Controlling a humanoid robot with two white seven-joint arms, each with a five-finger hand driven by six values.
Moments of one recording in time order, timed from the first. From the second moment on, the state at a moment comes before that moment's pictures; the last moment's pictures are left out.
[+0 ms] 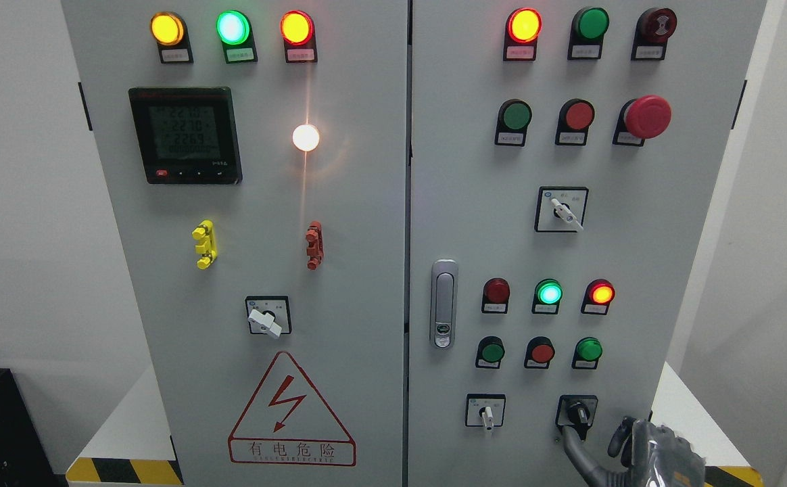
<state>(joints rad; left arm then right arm) 0.00 -0.10 -0.14 0.00 0.10 -0.06 0.15 -0.19 0.13 -0.11 -1.66 1.17 0.26 -0.11</state>
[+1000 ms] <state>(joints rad) 0.00 -0.10 -0.14 0.00 0.10 -0.06 0.15 0.02 0.13 0.00 -1.84 1.00 0.12 -0.18</state>
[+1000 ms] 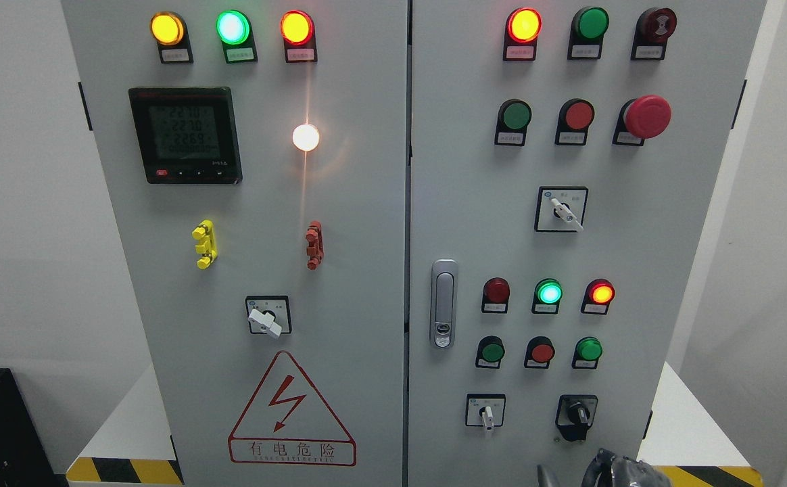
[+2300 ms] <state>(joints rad) 0.00 -0.10 -0.14 0.00 0.10 -0.06 0.15 0.29 0.12 0.02 -2.03 0.00 -0.02 -0.01</state>
